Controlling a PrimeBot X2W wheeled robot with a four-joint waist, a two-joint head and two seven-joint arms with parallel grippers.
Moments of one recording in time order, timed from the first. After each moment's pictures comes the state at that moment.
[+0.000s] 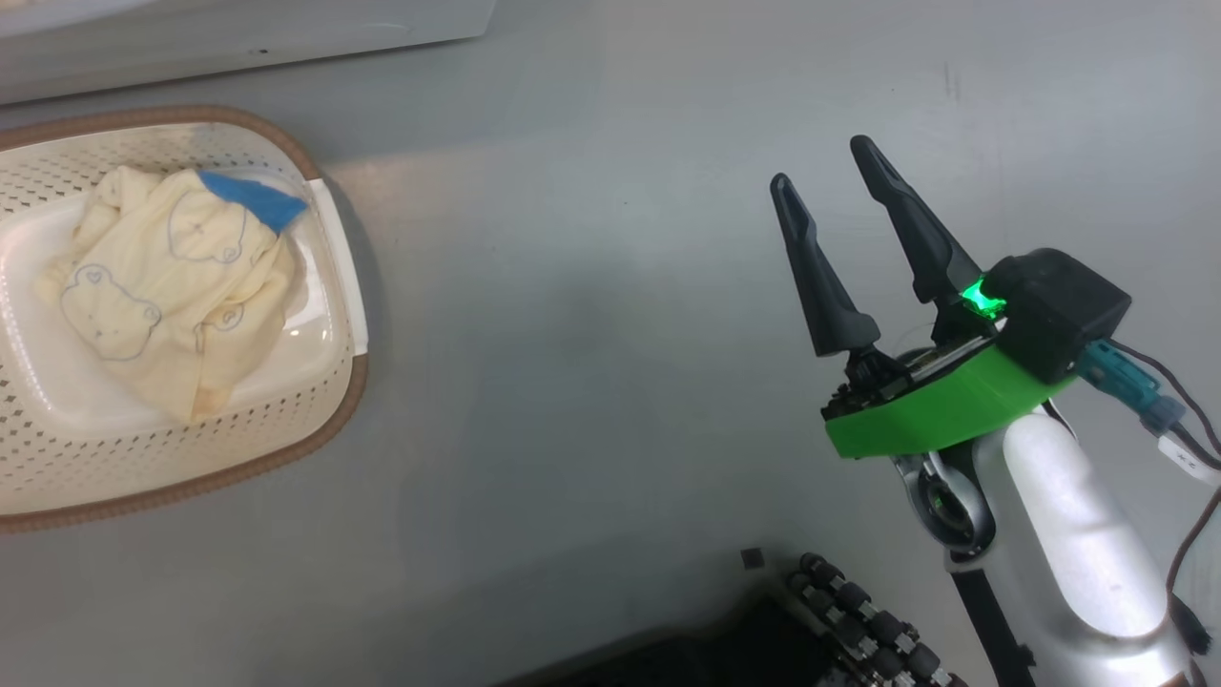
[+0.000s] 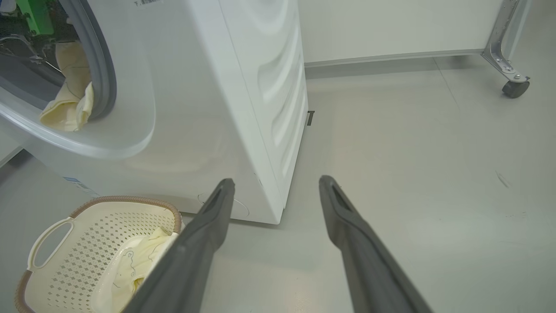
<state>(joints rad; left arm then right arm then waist) -1.47 0.53 -0.42 0.65 -0.51 0.02 0.38 -0.38 -0.04 0.27 0.04 0.26 0.12 -0.25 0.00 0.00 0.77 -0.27</state>
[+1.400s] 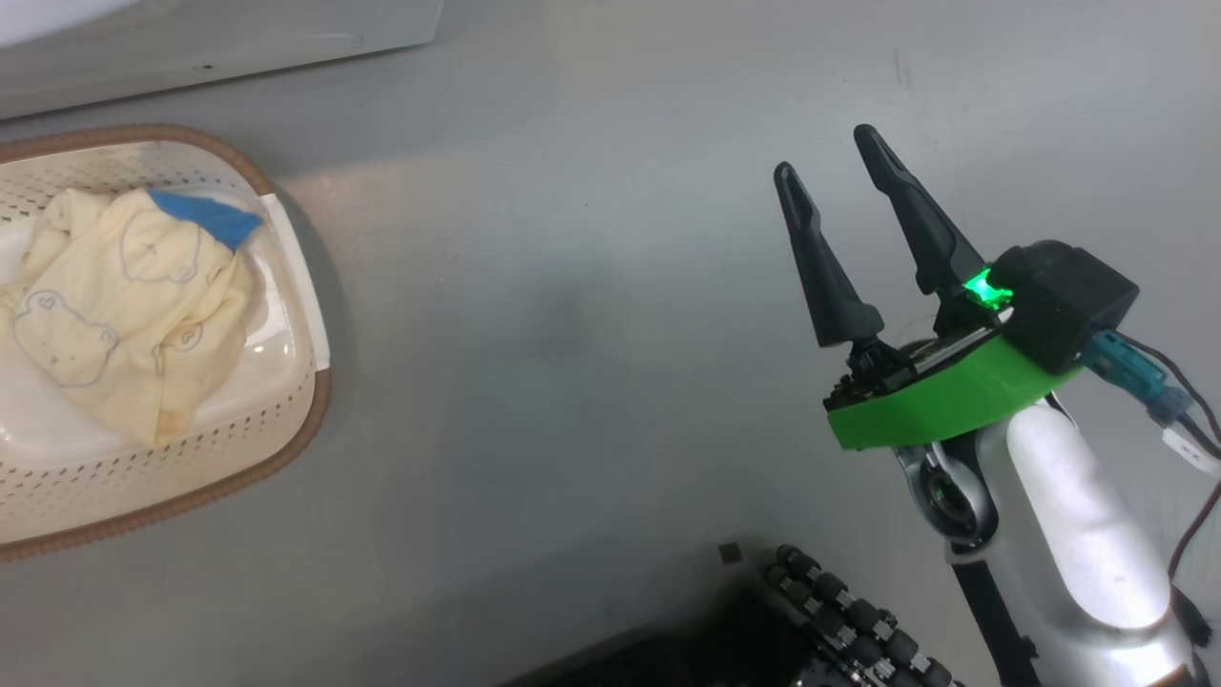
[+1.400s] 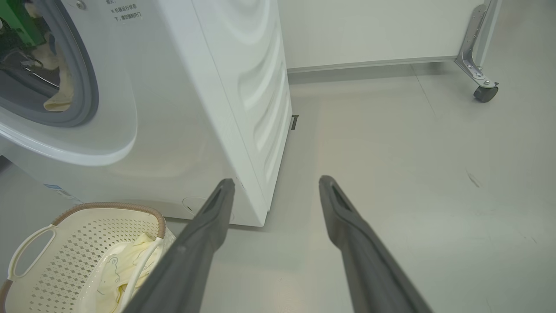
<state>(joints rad) -1.56 0.57 -0.44 0.90 -0.40 0.08 -0.12 -0.40 -0.04 0.27 0.04 0.27 0.12 -0.25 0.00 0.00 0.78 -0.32</state>
